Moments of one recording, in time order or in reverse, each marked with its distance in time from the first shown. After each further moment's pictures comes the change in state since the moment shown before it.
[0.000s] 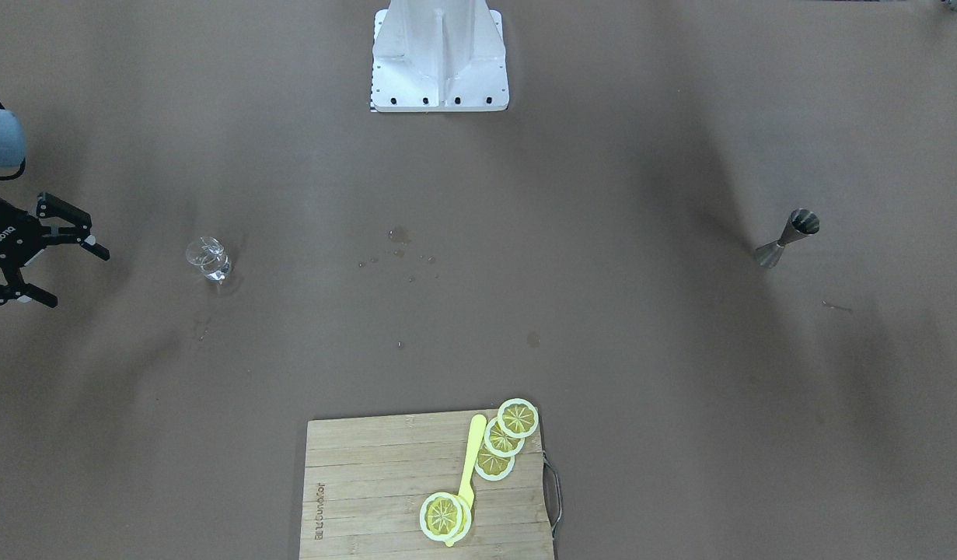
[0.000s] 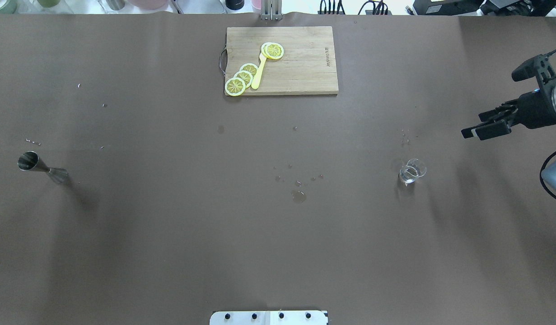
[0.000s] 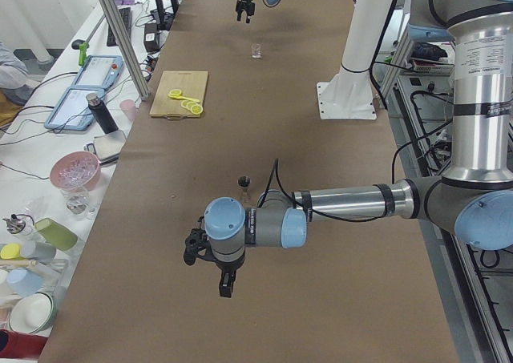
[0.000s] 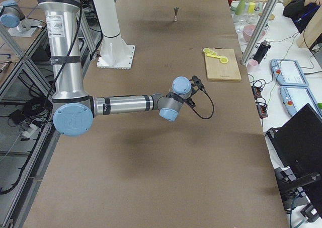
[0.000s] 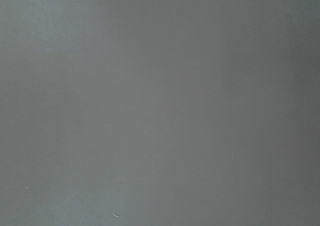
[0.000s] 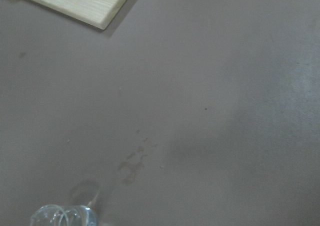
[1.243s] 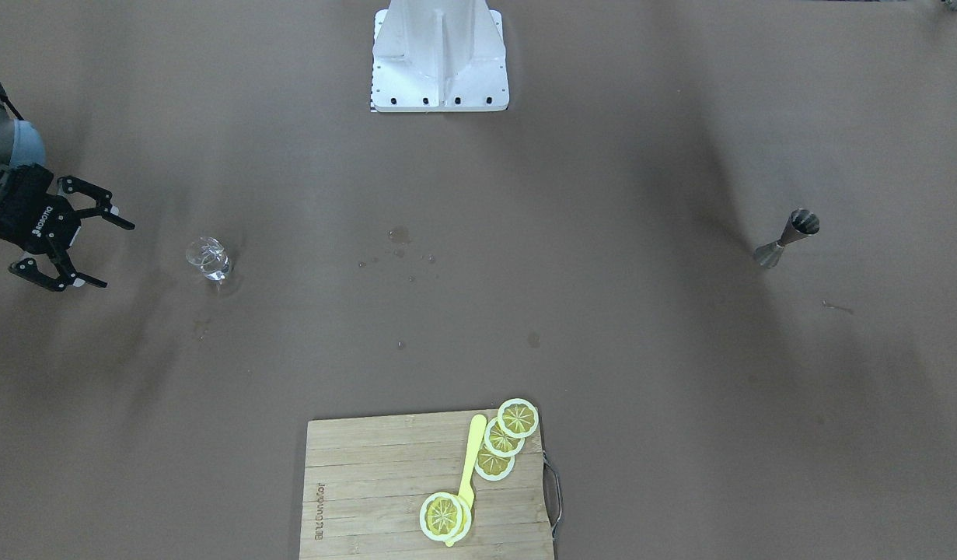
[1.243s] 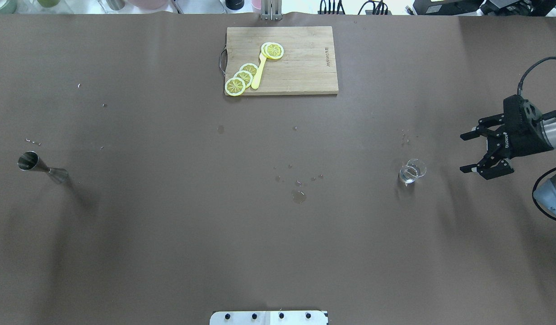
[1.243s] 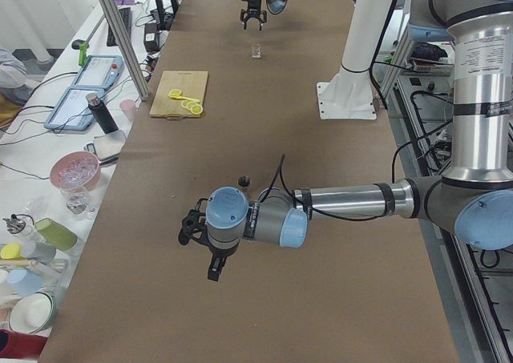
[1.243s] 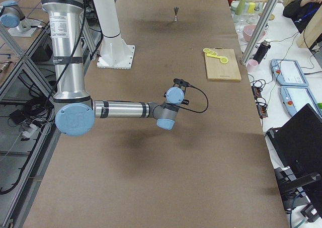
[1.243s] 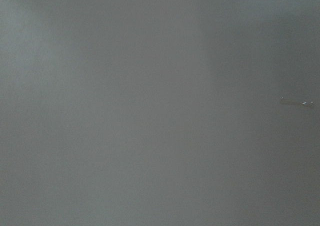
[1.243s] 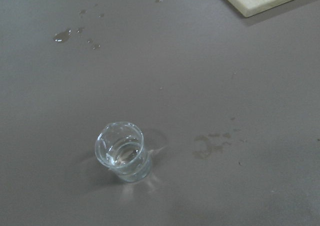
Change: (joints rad) left arm 0.008 0.000 0.005 -0.281 -0.081 -0.002; right arm -0.085 -0.007 -0.110 0.191 0.037 -0.534
